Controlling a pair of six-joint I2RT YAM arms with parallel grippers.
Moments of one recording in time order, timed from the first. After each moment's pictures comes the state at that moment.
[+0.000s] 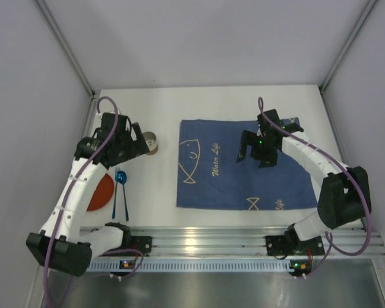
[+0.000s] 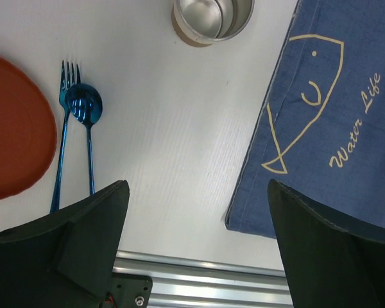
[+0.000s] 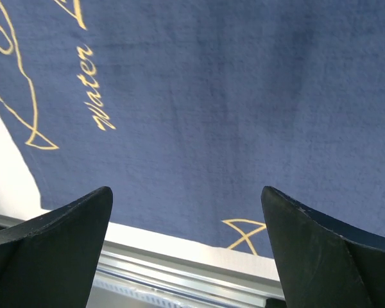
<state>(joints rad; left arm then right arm) -0.24 1.08 1.22 -1.02 -0.14 -0.57 0.34 1.54 1.17 -0.79 -0.16 0.51</state>
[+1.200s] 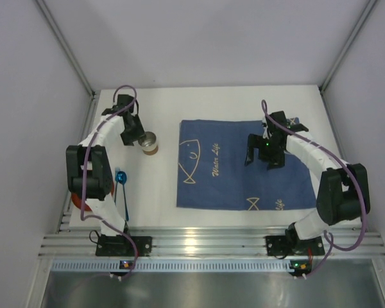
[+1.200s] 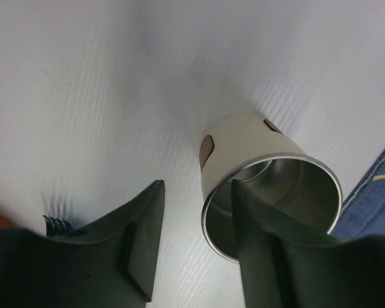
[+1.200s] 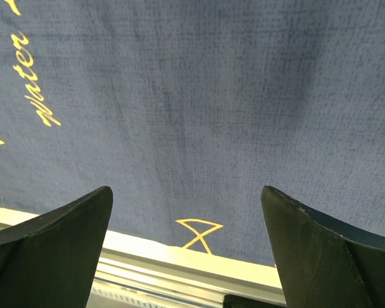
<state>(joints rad) -0.05 1.81 1.42 -0.71 -0.10 -0.44 0.23 1.53 1.10 -0.80 -0.17 0.34</state>
